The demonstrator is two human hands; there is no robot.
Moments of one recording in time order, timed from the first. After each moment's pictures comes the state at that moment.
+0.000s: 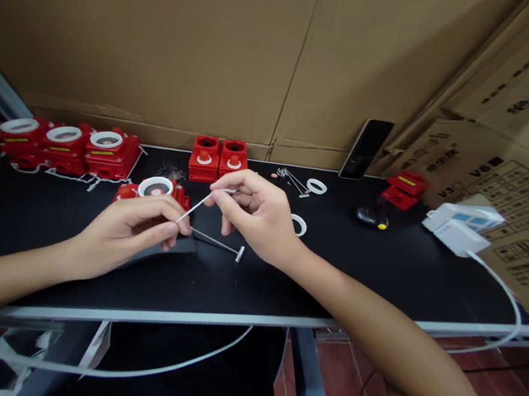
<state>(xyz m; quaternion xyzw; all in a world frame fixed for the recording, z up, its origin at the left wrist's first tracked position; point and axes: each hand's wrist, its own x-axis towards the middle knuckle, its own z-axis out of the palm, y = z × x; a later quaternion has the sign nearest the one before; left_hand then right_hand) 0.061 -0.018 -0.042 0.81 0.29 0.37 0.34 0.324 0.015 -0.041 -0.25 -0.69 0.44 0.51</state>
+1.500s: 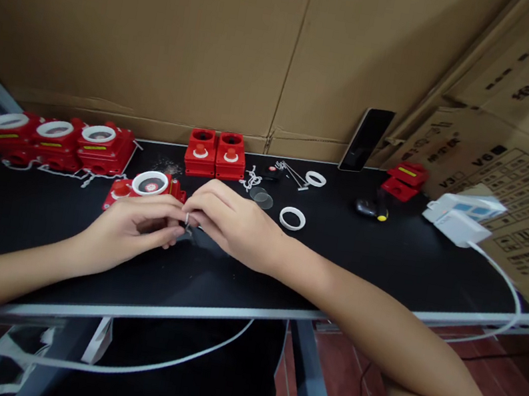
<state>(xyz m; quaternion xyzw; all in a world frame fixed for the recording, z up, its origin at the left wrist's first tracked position) 0.063 -0.009 -0.058 0.81 0.30 0.37 0.35 0.322 0.022 -0.058 -0.11 -0.89 0.05 0.43</state>
